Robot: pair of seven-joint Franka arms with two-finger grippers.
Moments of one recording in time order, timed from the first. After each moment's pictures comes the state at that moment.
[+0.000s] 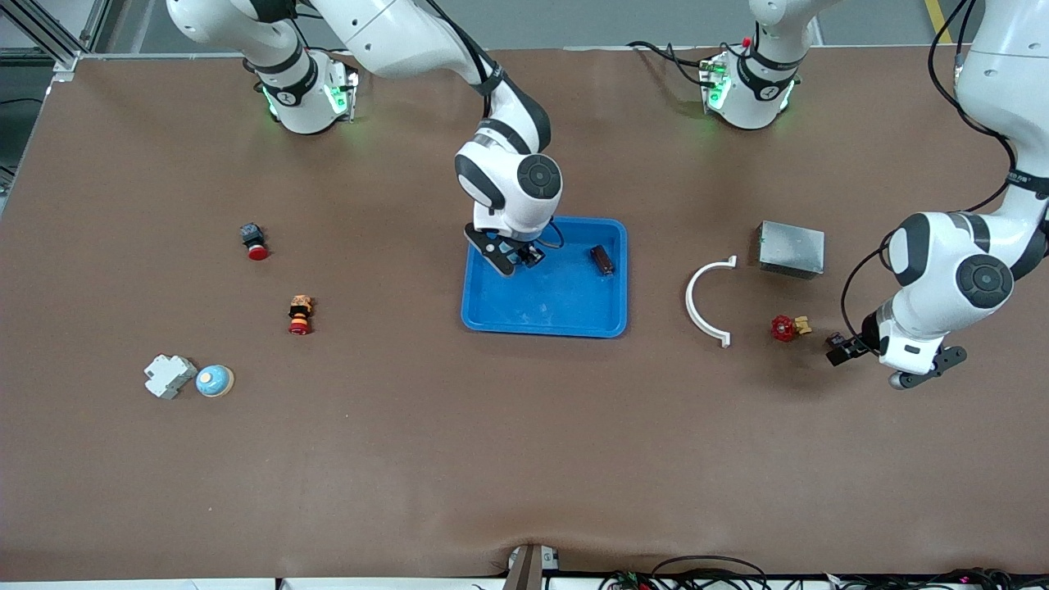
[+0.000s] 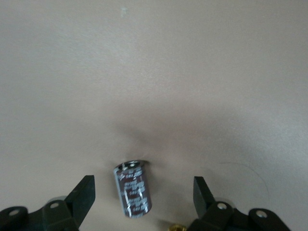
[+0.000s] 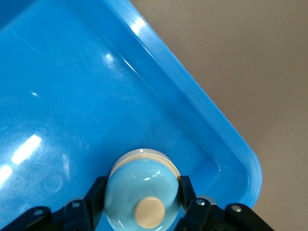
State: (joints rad) left arm 0.46 0.55 -0.34 -1.96 0.35 2.50 -0.55; right arm 0.91 0.70 -0.01 -1.65 -0.02 2.15 1.72
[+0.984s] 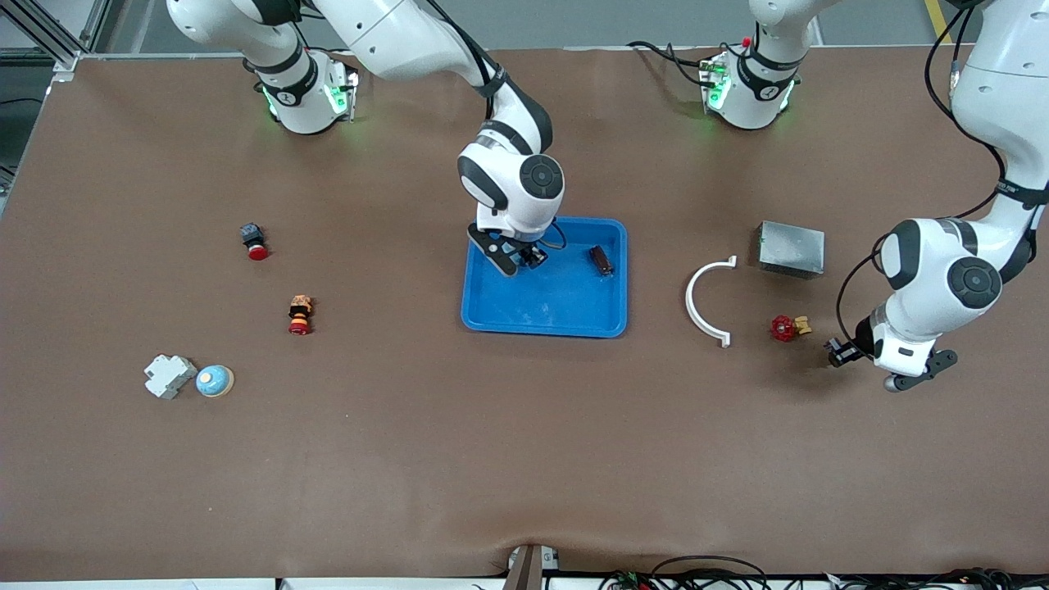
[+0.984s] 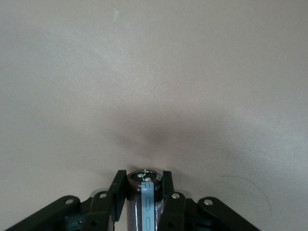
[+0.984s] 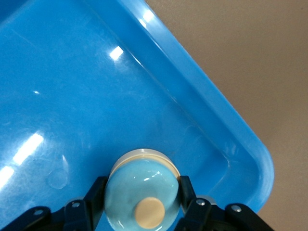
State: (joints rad) left arm 0.47 0.56 -0.34 -1.96 0.36 2.56 -0.55; right arm 0.91 0.71 -0.01 -1.64 -0.02 2.17 1.74
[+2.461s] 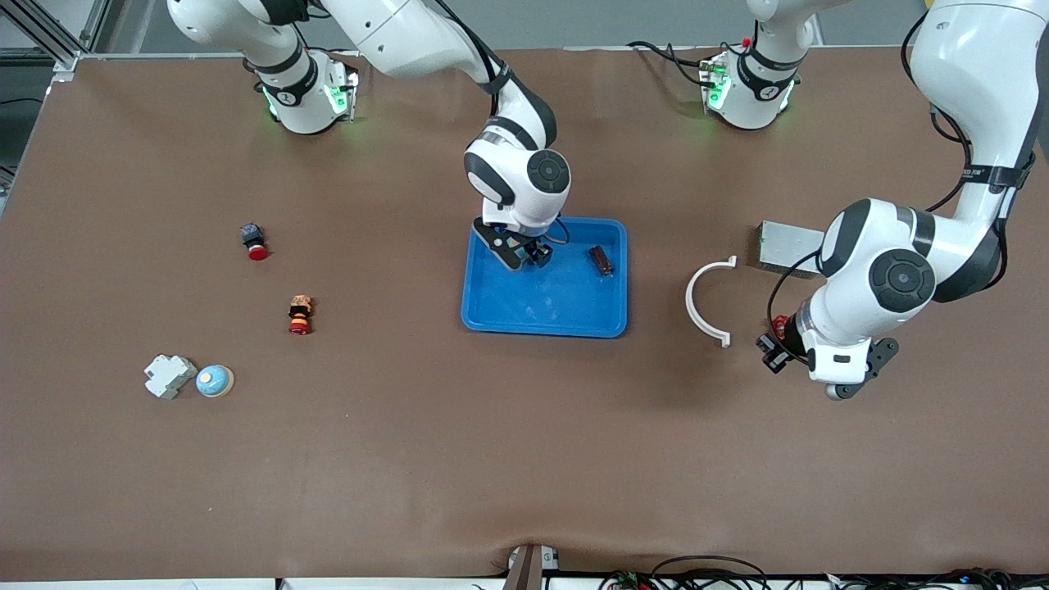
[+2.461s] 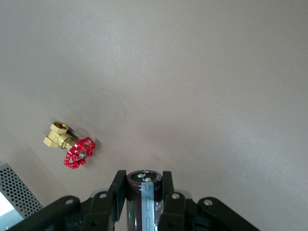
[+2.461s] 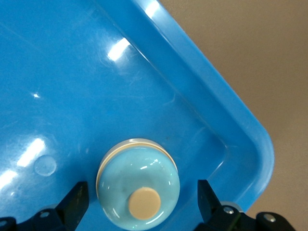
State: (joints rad) left arm 0.32 0.49 -0.55 -1.77 0.34 2.17 -1.08; right arm 0.94 0.72 -0.01 -1.64 -0.02 2.17 1.77
